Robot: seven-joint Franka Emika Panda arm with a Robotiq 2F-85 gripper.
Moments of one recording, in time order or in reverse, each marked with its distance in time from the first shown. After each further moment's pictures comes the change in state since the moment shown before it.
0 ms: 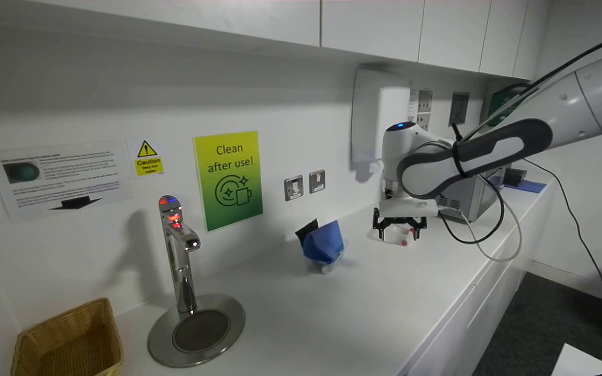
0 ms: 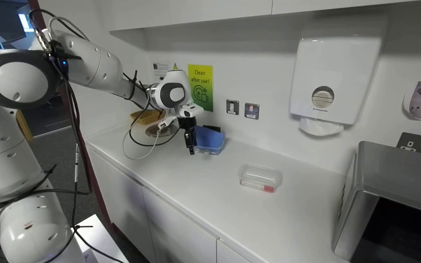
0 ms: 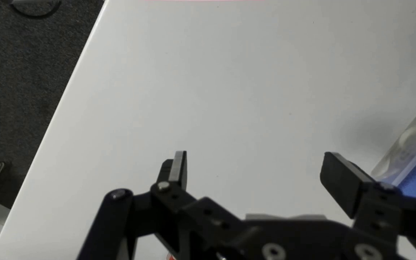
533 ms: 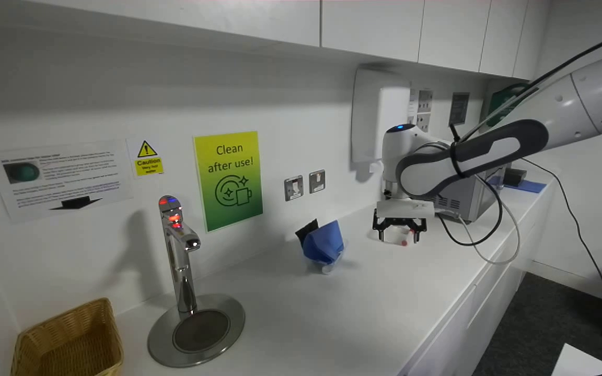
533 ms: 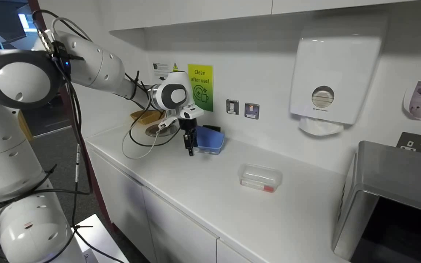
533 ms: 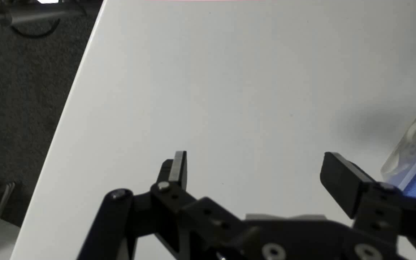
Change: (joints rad) arm 0.002 0.015 -0.010 0.004 0.026 0.000 0.065
